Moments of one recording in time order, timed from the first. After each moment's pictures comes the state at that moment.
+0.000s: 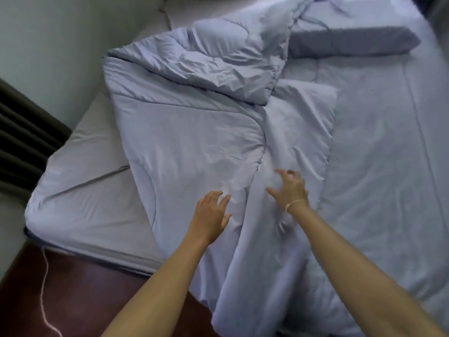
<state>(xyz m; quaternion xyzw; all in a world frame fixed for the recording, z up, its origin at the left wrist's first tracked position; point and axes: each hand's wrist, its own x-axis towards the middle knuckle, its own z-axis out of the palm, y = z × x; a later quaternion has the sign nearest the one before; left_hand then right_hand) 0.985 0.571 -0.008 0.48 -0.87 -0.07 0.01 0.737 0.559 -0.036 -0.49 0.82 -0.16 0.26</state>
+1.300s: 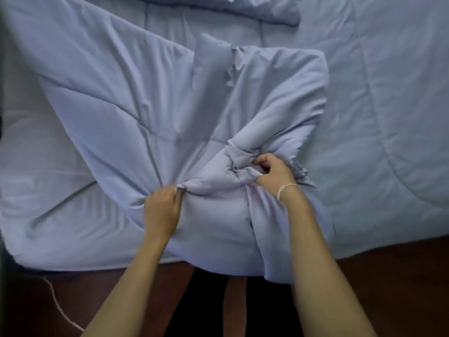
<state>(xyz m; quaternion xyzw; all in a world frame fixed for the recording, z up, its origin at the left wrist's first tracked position) 1.308 0.438 -0.102 0.51 -0.85 -0.13 0.05 1.037 0.512 -0.052 -0.28 0.81 -0.29 0.43</state>
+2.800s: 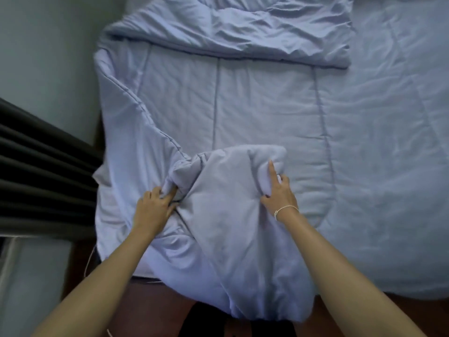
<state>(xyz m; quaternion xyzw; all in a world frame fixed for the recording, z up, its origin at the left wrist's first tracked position) 1.481 0.319 -0.061 0.48 -0.87 0.02 -0.09 1.162 0.444 -0.070 -0.40 0.83 -0.18 0.33</state>
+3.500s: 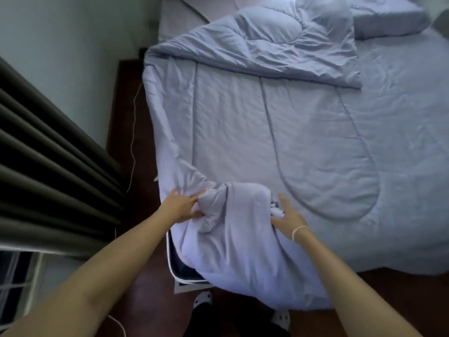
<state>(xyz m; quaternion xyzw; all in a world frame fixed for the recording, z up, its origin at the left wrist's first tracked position) 1.684 0.200 -0.065 0.25 -0.93 -0.09 -0.24 1.440 0.423 -0.024 -0.26 0.86 -0.20 0.39</state>
